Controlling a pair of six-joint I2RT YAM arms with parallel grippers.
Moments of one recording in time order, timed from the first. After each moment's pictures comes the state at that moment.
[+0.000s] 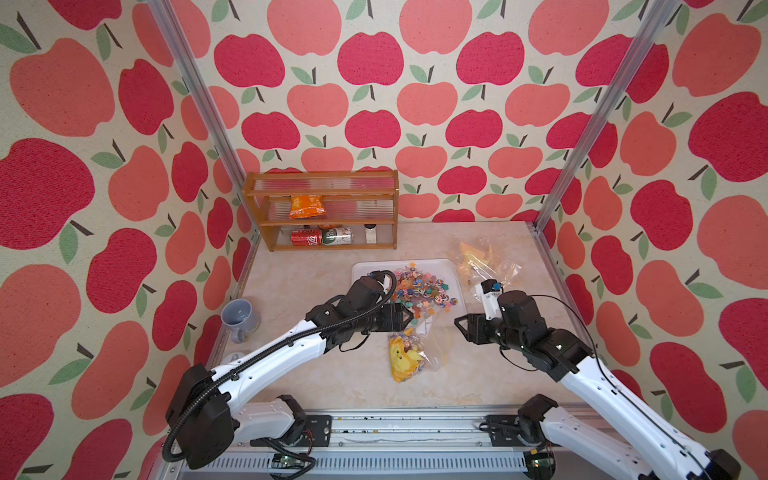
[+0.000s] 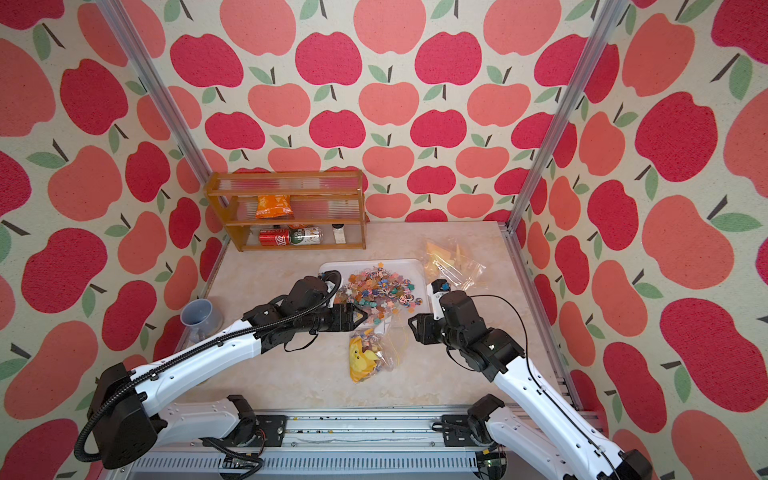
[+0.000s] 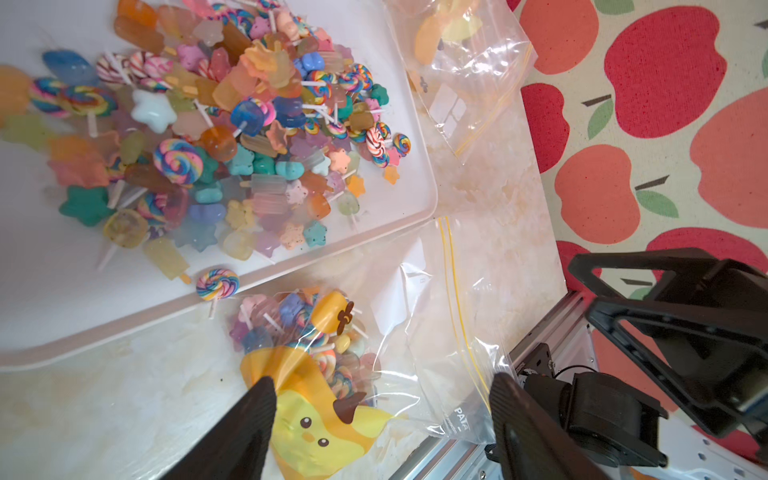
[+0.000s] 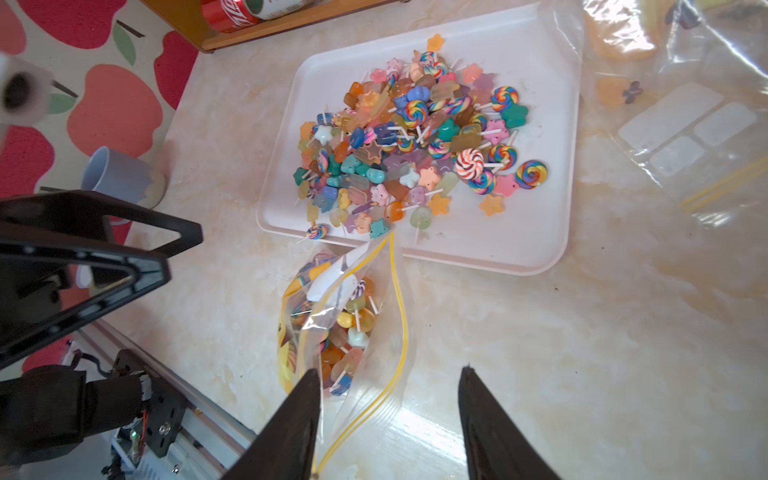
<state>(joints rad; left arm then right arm) -0.77 1.22 0.89 -0.41 0.19 -0.74 0.68 0.83 0.77 -0.66 -0.12 0.48</state>
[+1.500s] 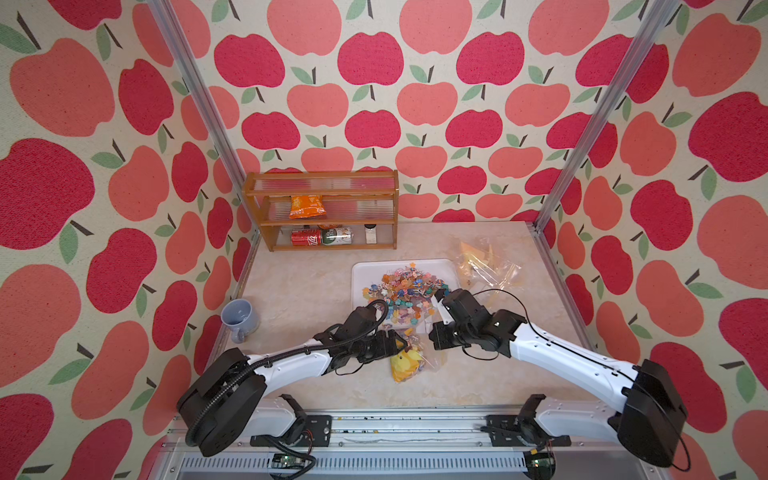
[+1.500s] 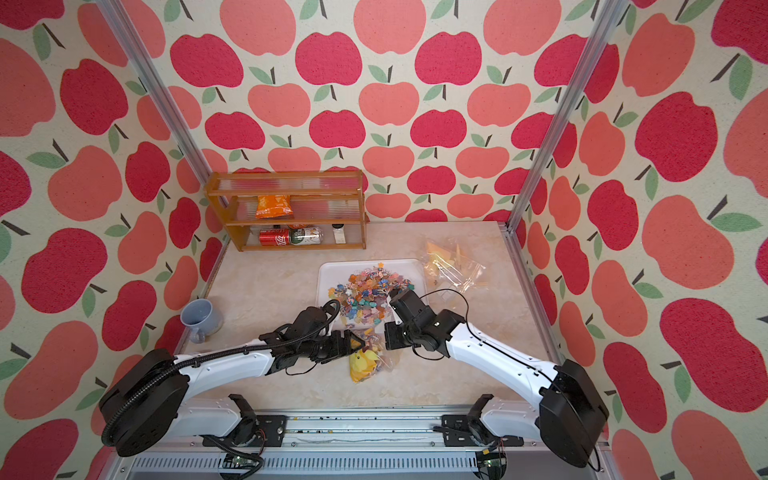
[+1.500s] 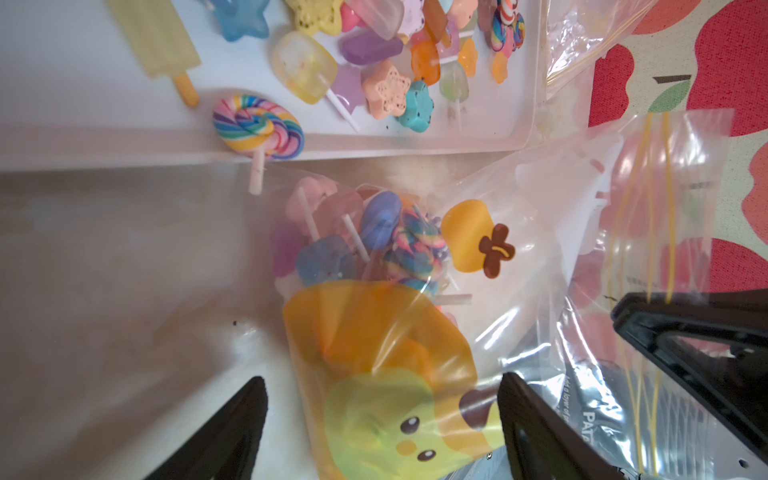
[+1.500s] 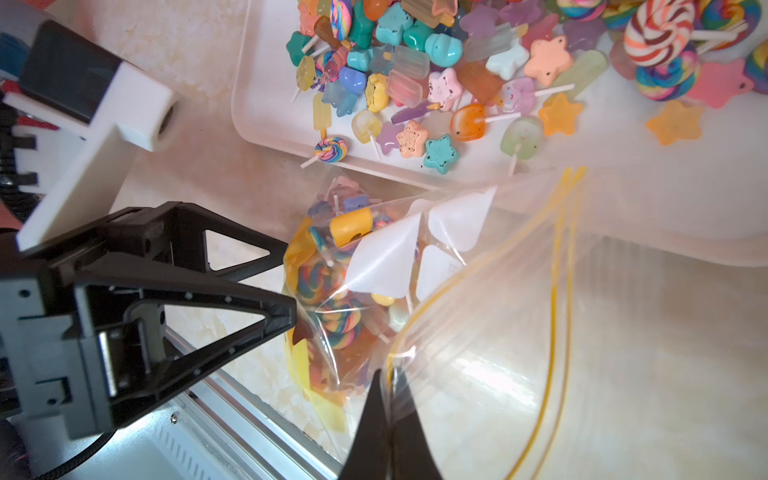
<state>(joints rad) -0.77 1.32 0.51 0.01 0.34 -0.95 0.88 1.23 0.83 -0.58 -0.12 0.57</state>
